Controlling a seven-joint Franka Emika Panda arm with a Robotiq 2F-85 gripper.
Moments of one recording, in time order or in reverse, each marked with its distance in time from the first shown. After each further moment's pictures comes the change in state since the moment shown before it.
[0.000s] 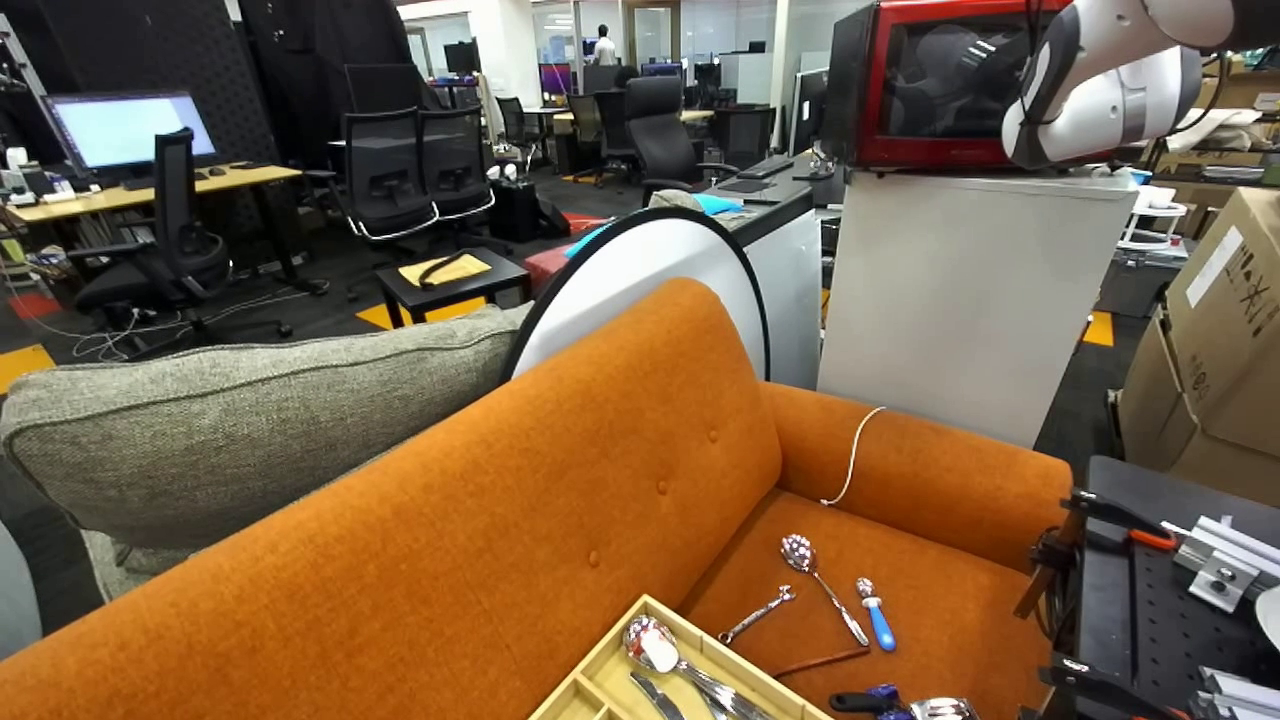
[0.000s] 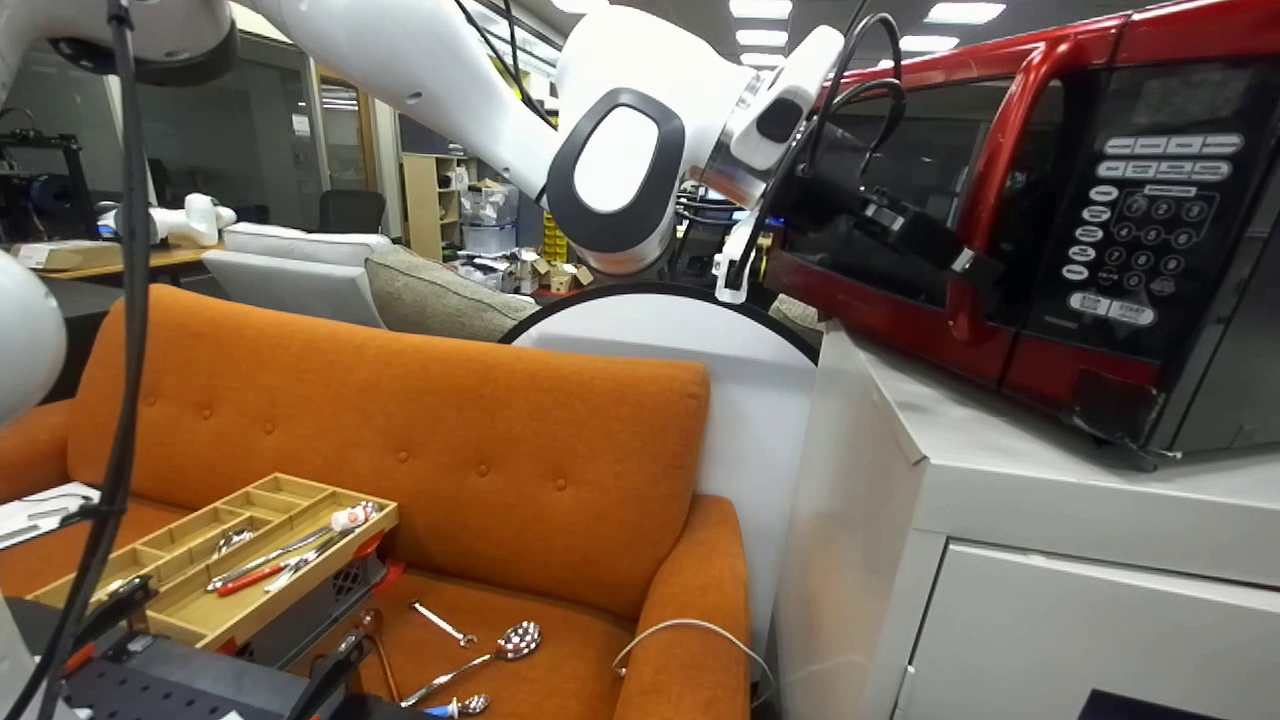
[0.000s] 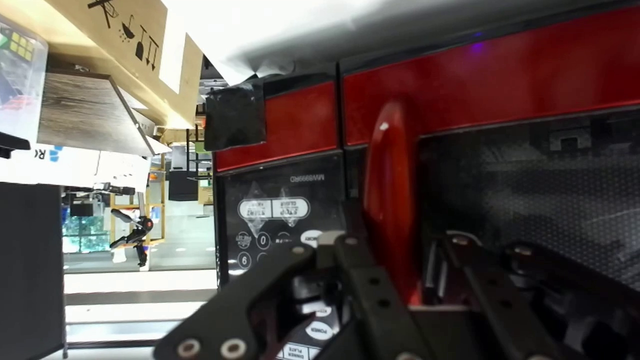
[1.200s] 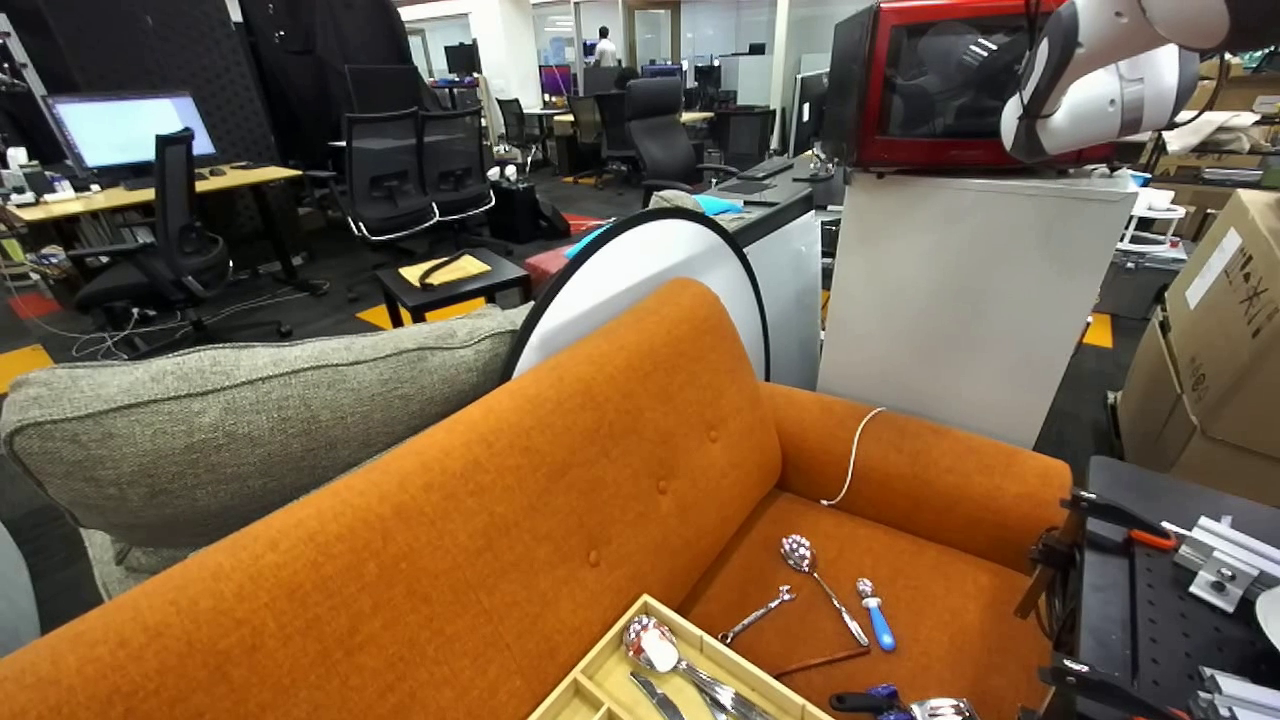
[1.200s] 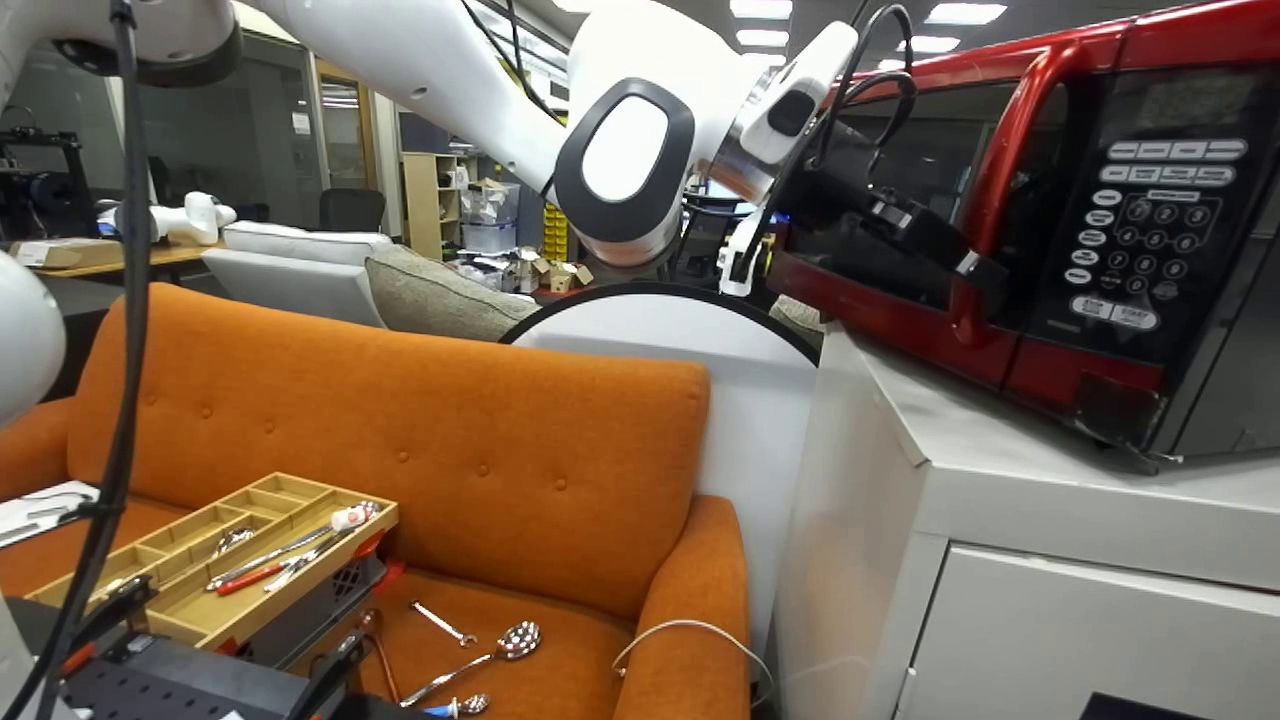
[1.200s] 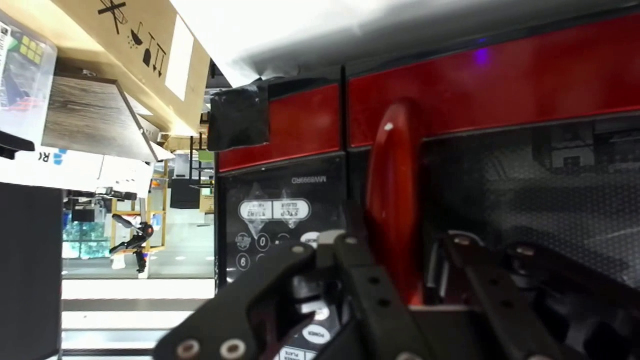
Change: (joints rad) arm -0.008 0.006 -0.004 0.028 0.000 -0.063 -0.024
